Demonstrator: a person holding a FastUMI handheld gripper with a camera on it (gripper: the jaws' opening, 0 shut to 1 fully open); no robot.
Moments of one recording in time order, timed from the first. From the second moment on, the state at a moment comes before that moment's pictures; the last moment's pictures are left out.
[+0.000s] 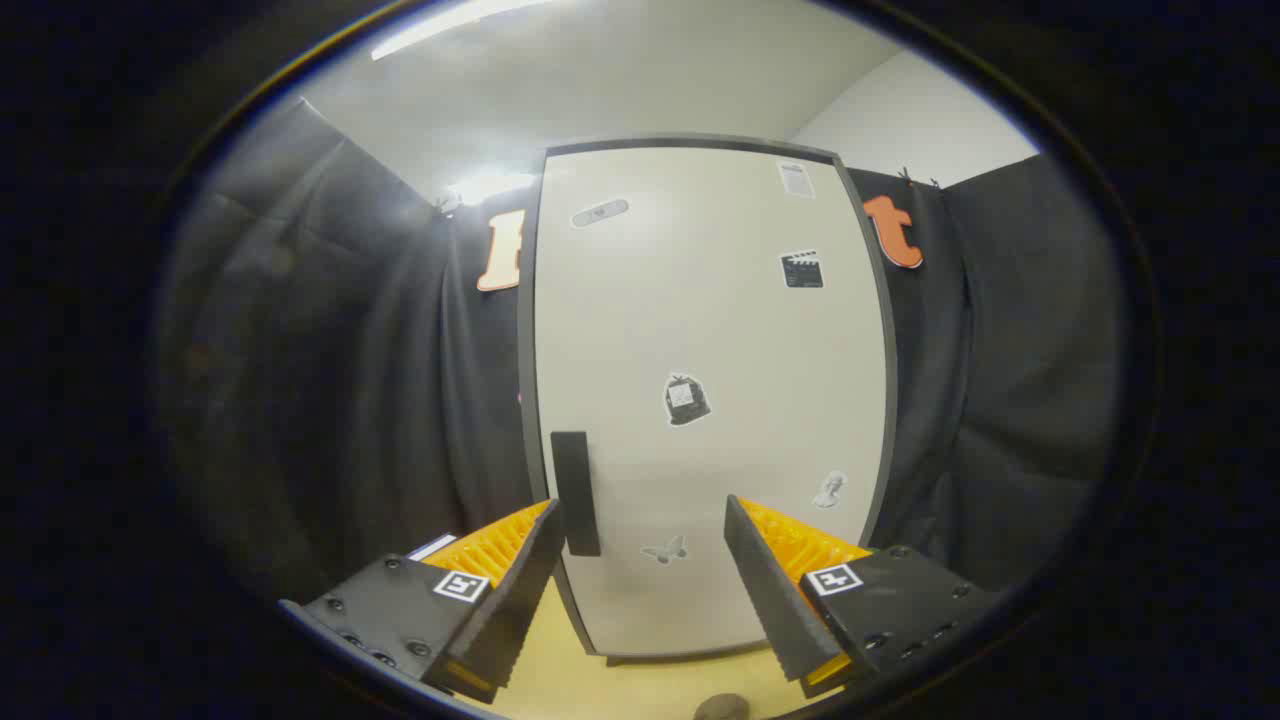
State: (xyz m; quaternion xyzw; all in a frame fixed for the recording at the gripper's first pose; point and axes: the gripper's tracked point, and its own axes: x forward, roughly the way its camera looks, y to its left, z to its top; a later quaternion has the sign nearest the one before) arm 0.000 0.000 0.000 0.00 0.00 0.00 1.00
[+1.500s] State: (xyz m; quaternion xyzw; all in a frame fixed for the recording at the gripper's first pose) arm 0.125 0.047 -0.059 0.00 0.03 -0.02 1.00
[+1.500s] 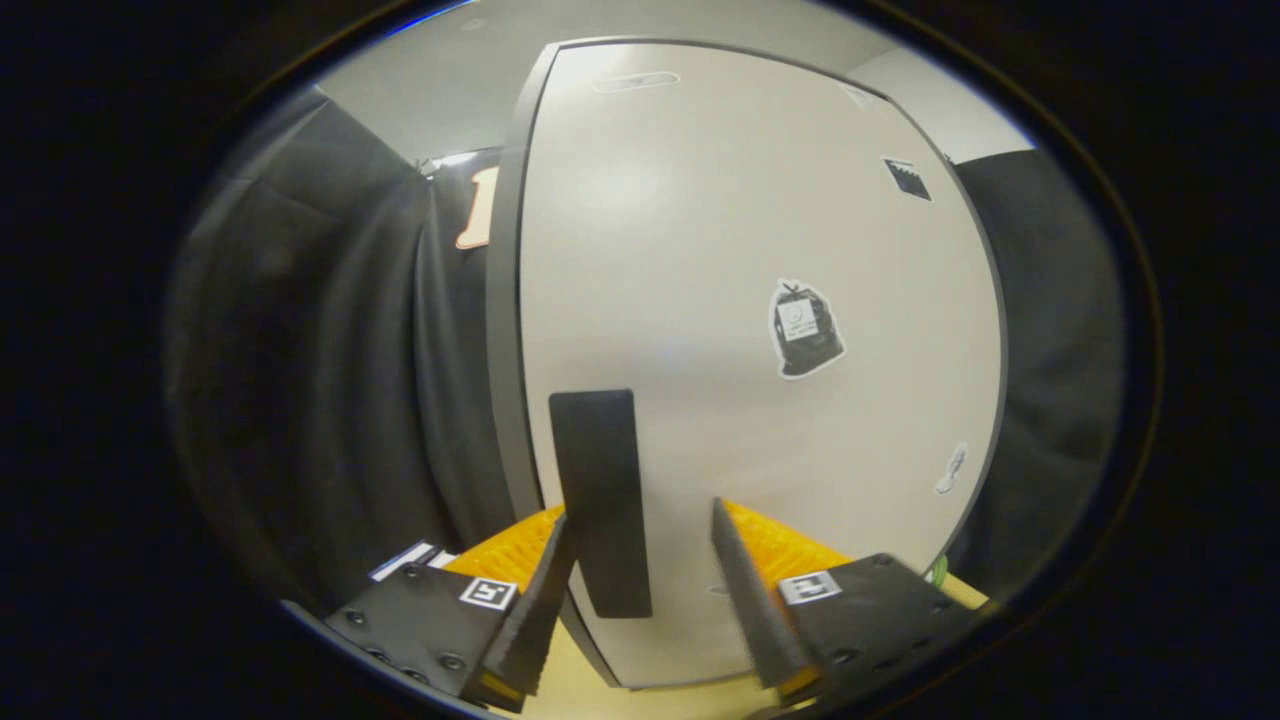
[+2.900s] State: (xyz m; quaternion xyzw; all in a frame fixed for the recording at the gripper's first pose) arm 0.014 0.024 -0.057 -0.02 0.06 0.09 0.99
